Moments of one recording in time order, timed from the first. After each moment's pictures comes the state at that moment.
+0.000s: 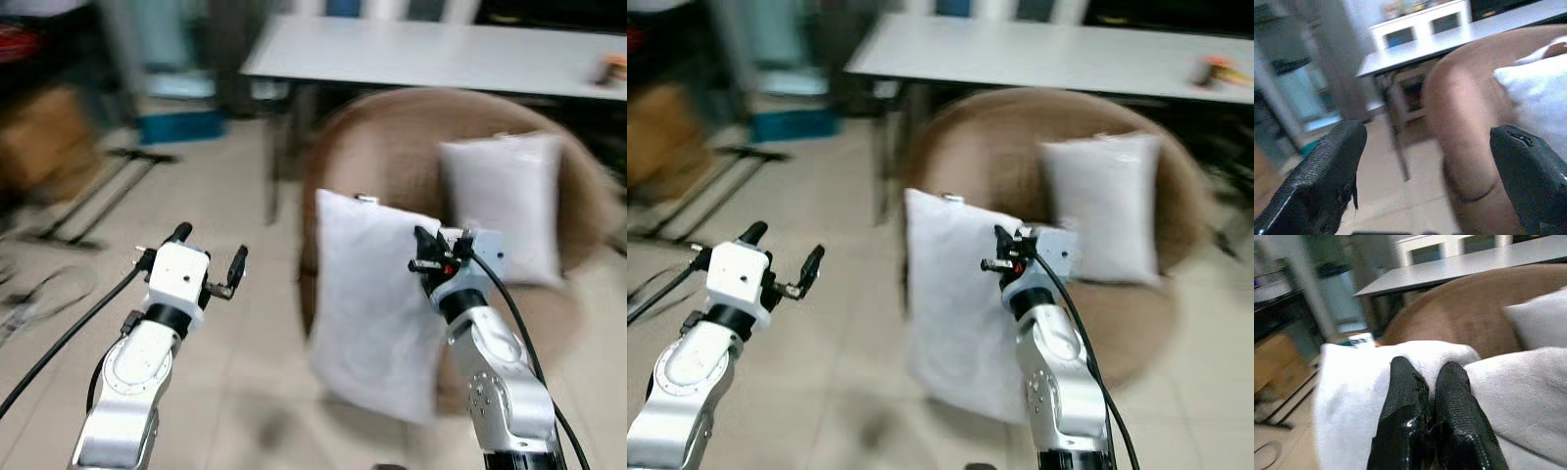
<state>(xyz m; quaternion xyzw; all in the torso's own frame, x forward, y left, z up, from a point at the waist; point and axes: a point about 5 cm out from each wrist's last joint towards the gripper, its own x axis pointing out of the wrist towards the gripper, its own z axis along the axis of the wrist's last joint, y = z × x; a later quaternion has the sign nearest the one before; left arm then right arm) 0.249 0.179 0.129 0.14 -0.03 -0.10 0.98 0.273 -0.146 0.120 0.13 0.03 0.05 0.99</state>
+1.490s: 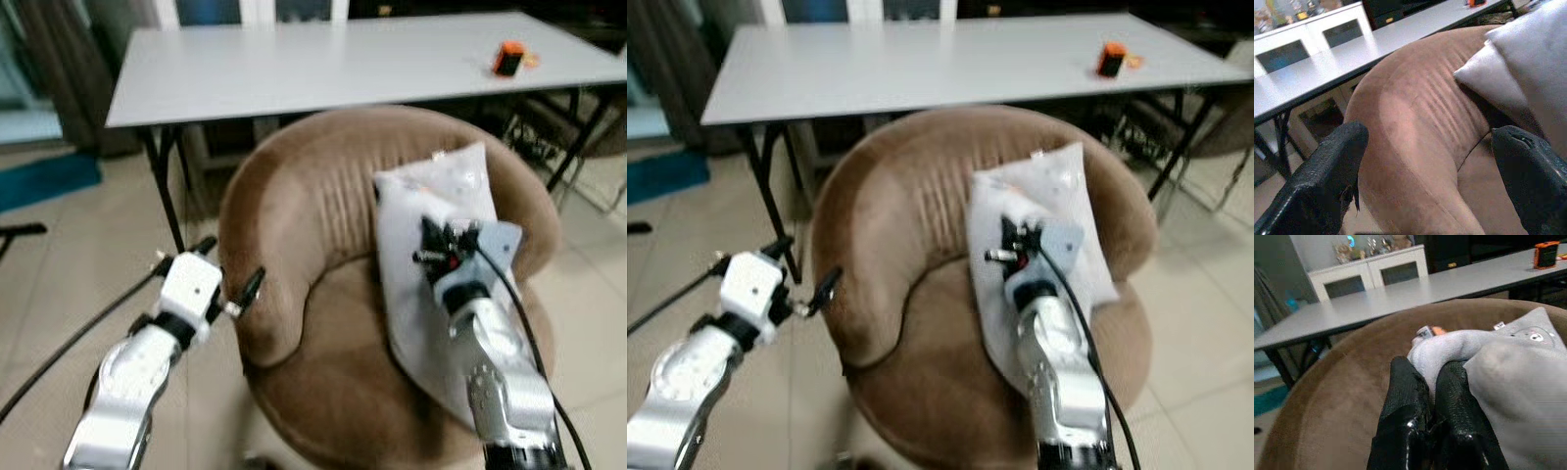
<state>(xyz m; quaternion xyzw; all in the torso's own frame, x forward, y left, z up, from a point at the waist) 0.245 0.168 0.122 0.15 0.00 -0.21 0.97 0.279 -0.147 0.130 0.12 0.00 0.05 0.99</state>
